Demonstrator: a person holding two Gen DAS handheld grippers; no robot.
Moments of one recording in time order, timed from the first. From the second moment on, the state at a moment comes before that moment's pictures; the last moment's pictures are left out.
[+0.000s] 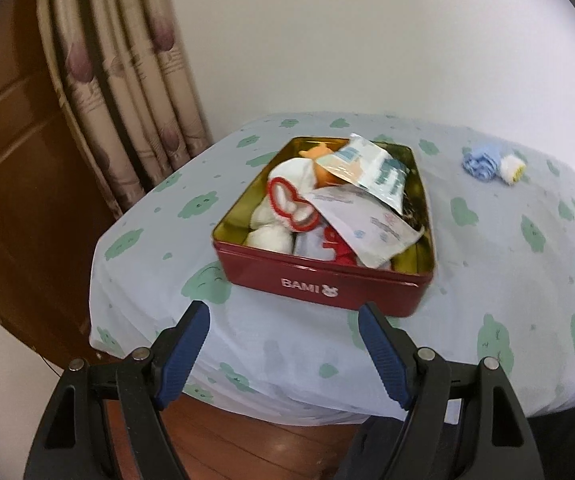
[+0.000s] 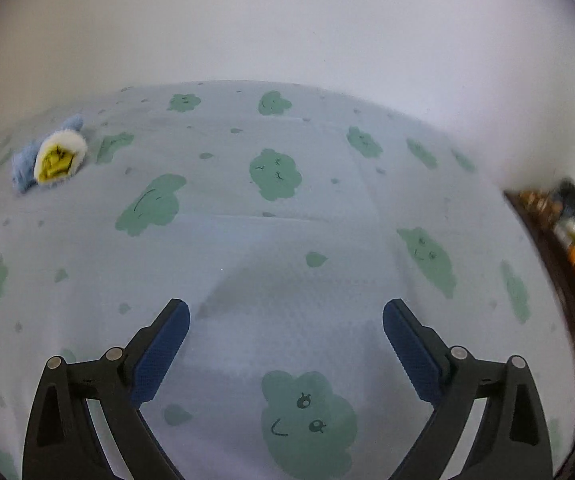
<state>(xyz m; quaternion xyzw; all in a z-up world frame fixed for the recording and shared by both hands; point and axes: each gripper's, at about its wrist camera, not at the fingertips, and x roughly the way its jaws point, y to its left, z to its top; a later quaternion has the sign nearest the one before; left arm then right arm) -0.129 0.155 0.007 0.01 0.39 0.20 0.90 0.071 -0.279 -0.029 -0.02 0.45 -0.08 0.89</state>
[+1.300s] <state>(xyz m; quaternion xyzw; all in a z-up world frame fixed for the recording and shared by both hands) 0.044 -0.017 -0.028 0.18 0.46 0.04 0.87 0.071 -0.289 -0.040 0.04 0.47 -0.03 0.88</state>
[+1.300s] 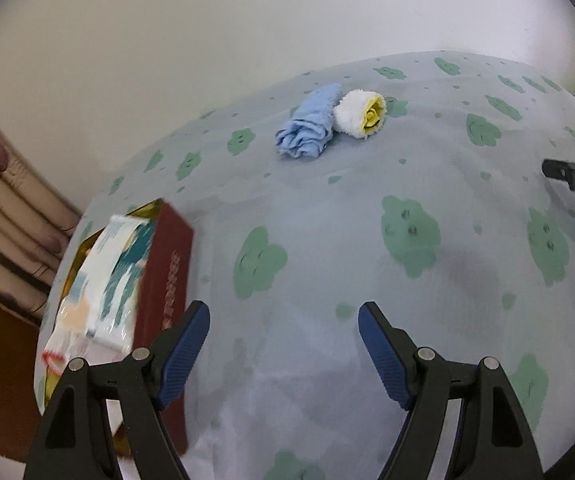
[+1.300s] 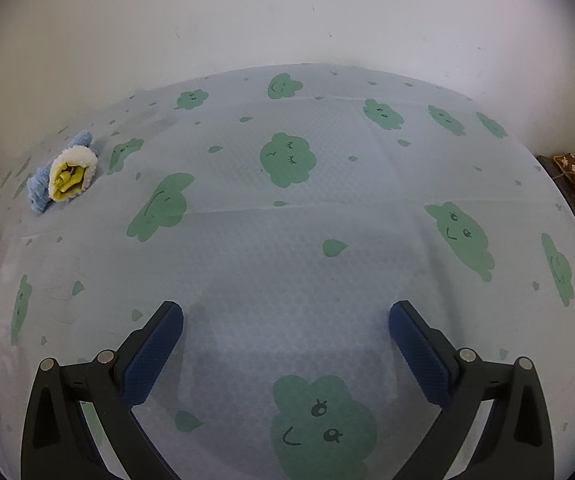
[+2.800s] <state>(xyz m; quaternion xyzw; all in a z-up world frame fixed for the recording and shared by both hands) 0.352 -0.021 -0.066 0.11 0.63 -0.18 0.75 0.065 -0.293 -0.037 0.07 0.44 -0.01 0.89</state>
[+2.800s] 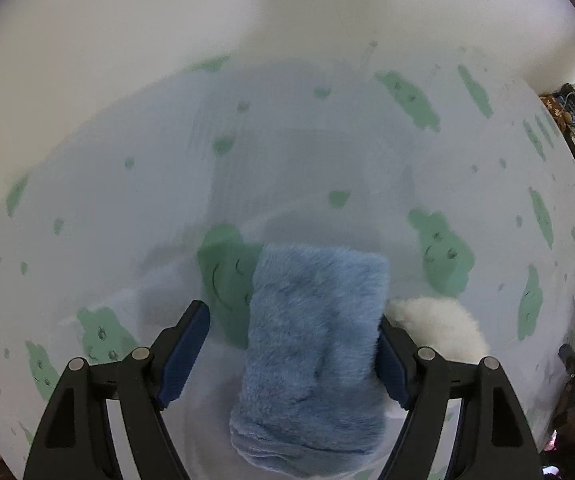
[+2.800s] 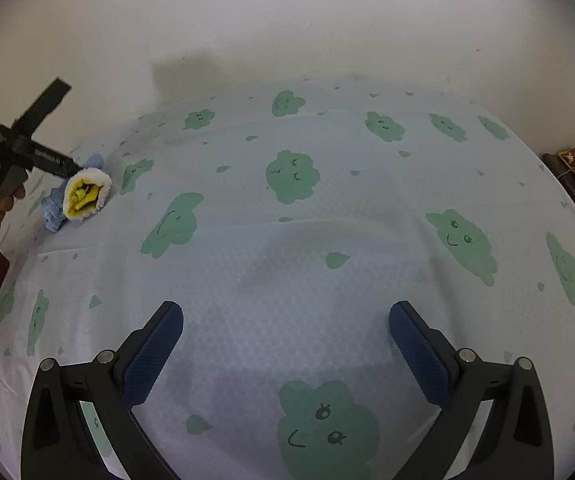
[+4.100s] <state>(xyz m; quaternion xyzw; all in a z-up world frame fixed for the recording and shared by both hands) 0.035 0.046 -0.008 -0.19 0.51 -0.10 0.83 0.096 -0.206 -0.002 0.01 0.42 0.16 0.89</state>
